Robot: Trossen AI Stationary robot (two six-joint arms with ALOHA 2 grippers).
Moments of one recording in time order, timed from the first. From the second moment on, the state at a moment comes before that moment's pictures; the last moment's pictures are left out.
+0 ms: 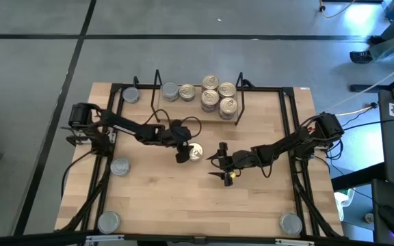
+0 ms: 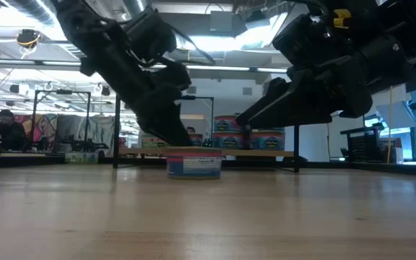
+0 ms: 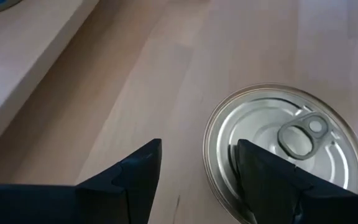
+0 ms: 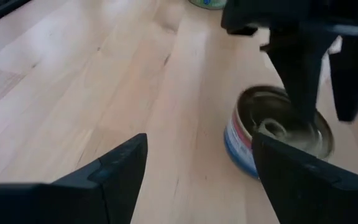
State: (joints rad) left arm 0.04 1.70 0.76 0.13 -0.20 -0.19; right arm 0.27 1.68 0.61 0.63 0.17 -0.10
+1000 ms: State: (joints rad) left arm 0.13 1.78 0.76 0.23 0.03 -0.30; right arm 0.30 1.86 0.77 0.47 0.47 -0.65
